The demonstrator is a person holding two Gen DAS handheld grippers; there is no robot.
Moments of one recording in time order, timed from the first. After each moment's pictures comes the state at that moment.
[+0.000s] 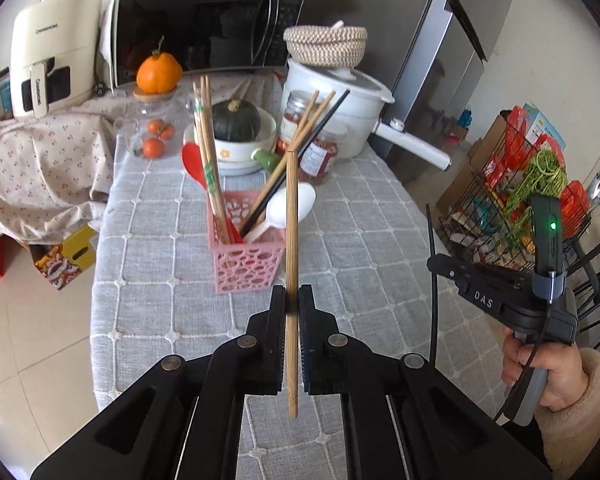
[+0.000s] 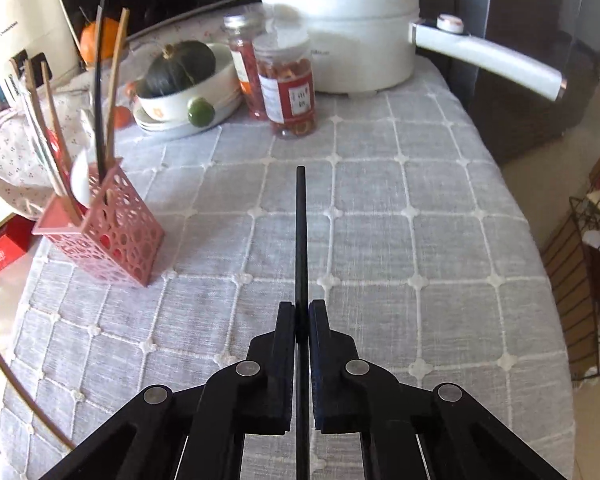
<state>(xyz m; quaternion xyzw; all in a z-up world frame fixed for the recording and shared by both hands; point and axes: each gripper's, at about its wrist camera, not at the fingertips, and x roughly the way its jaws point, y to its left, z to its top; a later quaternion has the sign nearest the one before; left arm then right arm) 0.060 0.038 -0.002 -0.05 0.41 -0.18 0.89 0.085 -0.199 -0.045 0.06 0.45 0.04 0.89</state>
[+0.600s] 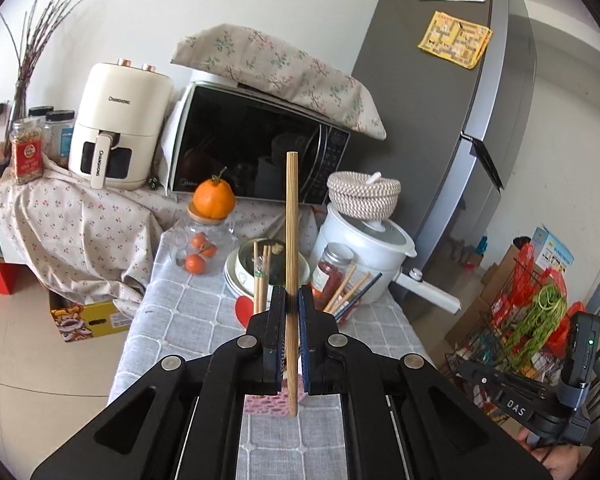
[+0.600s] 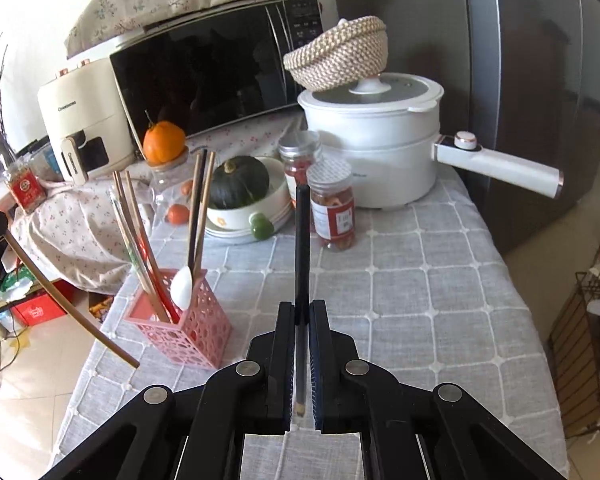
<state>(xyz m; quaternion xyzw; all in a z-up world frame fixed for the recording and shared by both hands) 0.066 0.087 0.052 -0.15 0.22 -0.10 0.96 0.064 -0.186 0.029 0.08 0.33 0.07 0.94</state>
